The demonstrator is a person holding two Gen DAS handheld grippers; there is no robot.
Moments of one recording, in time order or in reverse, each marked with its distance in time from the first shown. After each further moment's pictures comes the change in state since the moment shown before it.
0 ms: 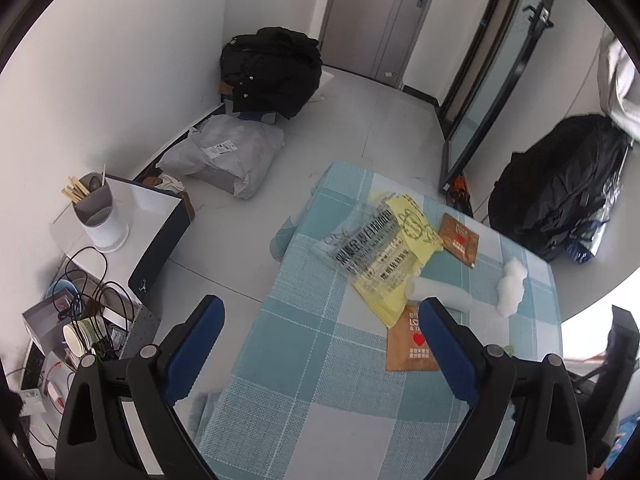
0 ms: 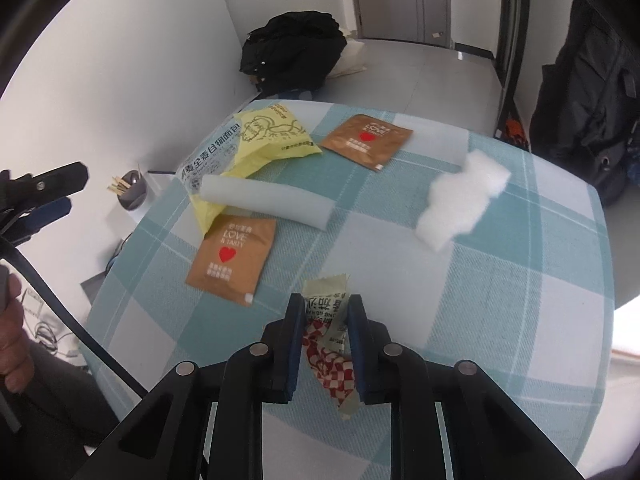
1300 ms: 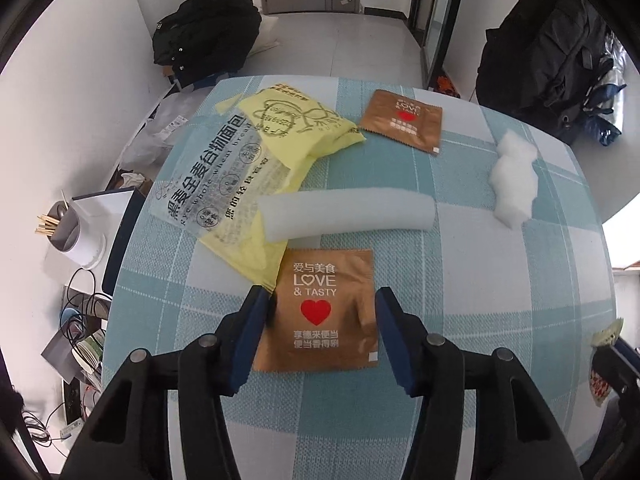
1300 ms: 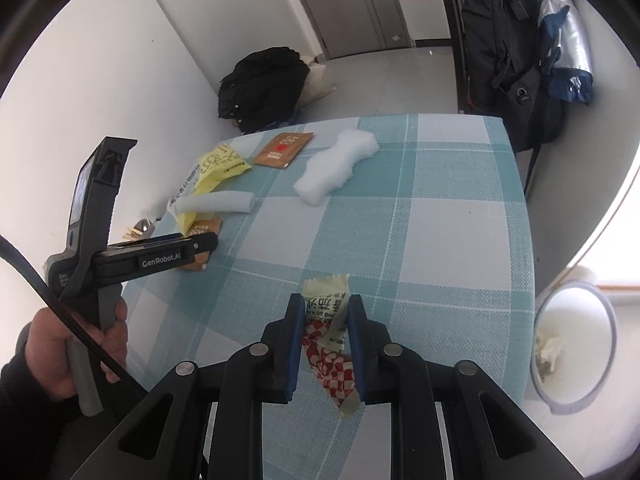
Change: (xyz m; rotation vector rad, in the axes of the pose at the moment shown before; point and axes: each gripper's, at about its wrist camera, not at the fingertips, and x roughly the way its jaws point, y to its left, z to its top) left arm 0.062 -0.084 -0.039 0.268 0.203 0.098; right arm -0.065 -0.082 -0.055 0.196 -0.108 0.077
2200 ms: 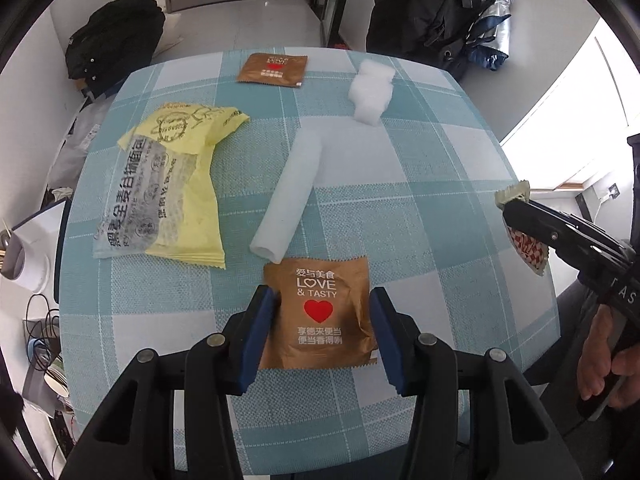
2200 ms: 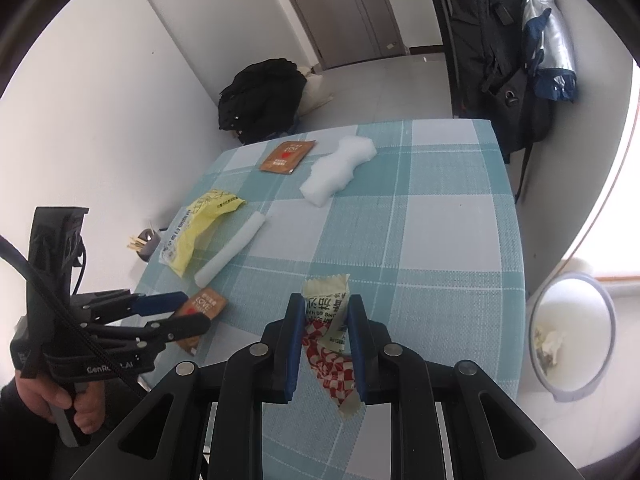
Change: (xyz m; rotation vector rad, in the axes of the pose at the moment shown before) left arm -0.026 -0.019 -0.032 0.207 0.077 -0.281; right arm -0.014 0.003 -0.010 0.023 -0.035 -0.008
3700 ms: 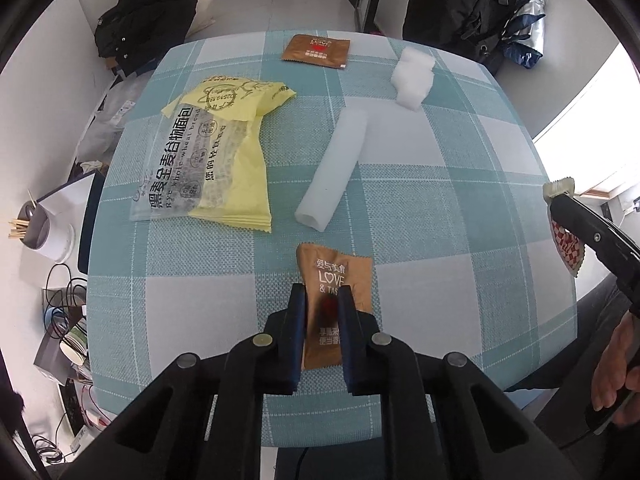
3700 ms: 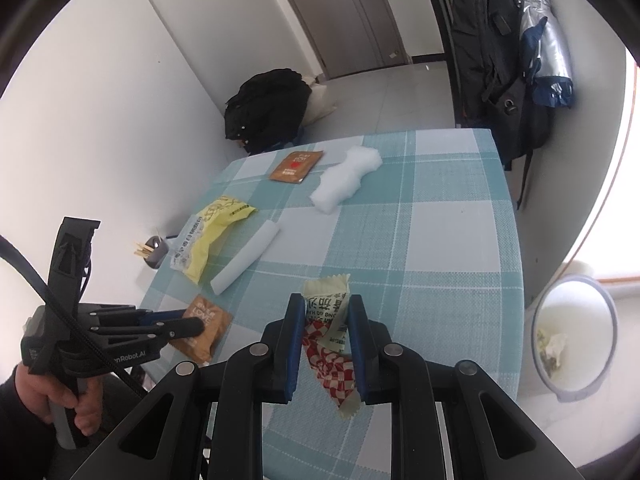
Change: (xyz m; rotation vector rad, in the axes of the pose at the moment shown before) left arm -0.005 0.003 -0.017 -0.060 0.042 0.107; right arm -0.013 0.004 -0.004 -0.003 -0.038 0.019
